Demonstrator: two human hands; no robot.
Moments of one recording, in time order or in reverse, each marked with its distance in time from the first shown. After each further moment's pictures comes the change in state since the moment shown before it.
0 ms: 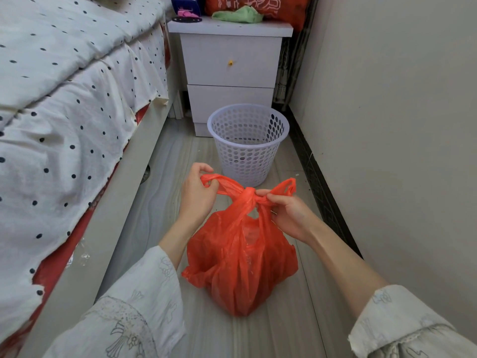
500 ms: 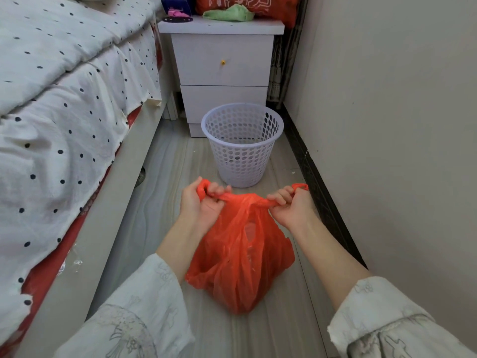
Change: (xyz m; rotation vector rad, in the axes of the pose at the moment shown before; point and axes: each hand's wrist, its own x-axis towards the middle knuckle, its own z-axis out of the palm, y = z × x) left_hand -0.001 0.002 0.014 -1.265 -0.210 -0.711; right_hand 0.011 -0.012 0.001 0.743 0.390 -0.018
